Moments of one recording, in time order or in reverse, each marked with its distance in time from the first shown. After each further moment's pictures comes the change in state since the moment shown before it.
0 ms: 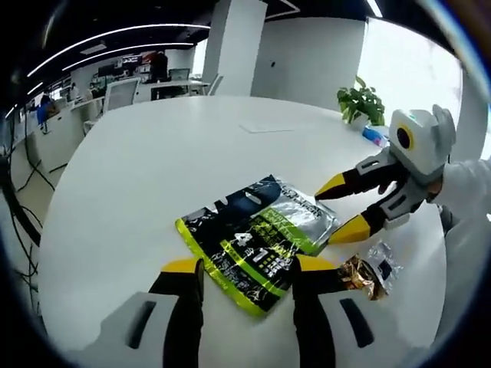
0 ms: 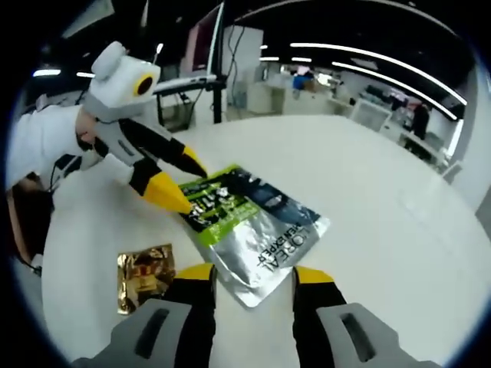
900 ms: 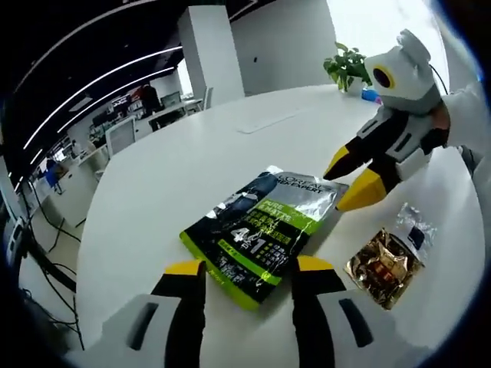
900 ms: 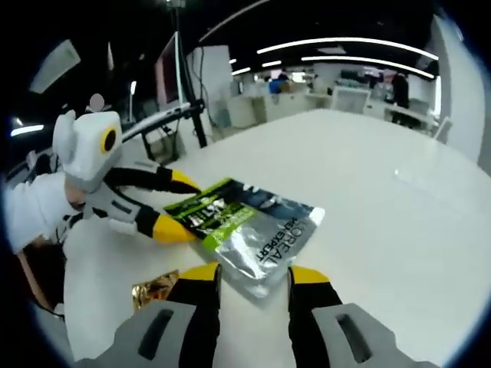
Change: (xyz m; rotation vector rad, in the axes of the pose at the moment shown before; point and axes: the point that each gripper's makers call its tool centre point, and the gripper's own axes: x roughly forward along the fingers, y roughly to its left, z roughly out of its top) left arm 0.006 0.006 0.009 0.228 -0.031 0.128; right arm 0.001 -0.002 0.003 0.216 -0.058 0.020
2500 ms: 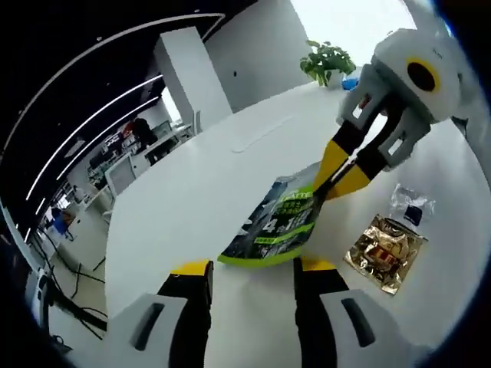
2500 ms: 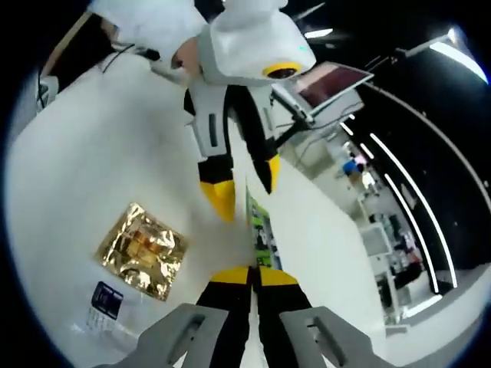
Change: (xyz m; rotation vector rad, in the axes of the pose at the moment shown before) left arm -0.017 -0.006 0.018 0.311 -0.057 0.035; right arm -0.015 0.048 0.036 -1.039 -0.096 -0.029
